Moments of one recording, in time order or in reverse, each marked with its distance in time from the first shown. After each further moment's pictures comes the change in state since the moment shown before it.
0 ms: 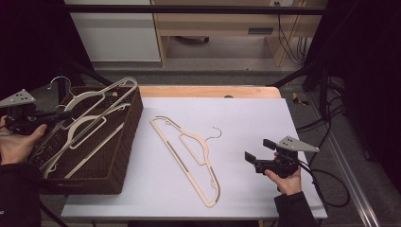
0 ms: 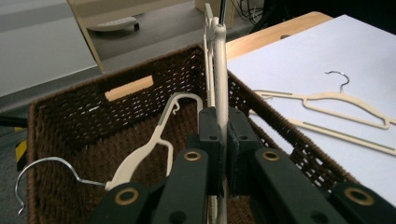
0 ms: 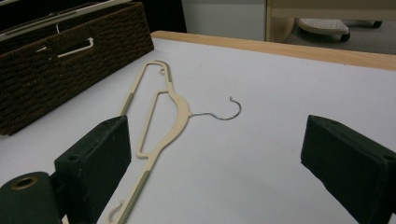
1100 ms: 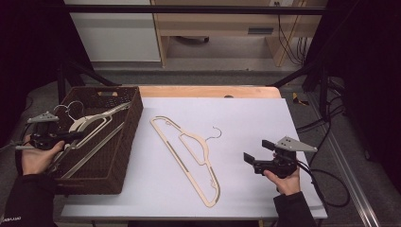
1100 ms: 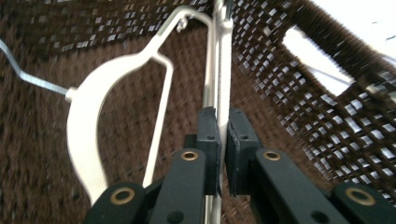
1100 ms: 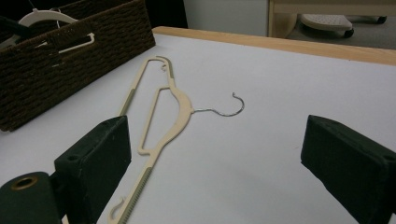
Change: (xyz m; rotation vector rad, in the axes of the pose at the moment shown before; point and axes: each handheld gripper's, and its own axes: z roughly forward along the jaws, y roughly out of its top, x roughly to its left) left arm 0.006 -0.067 0.052 0.196 0.038 -0.157; right arm 0.001 -0.002 0.003 0.018 0.007 -0.001
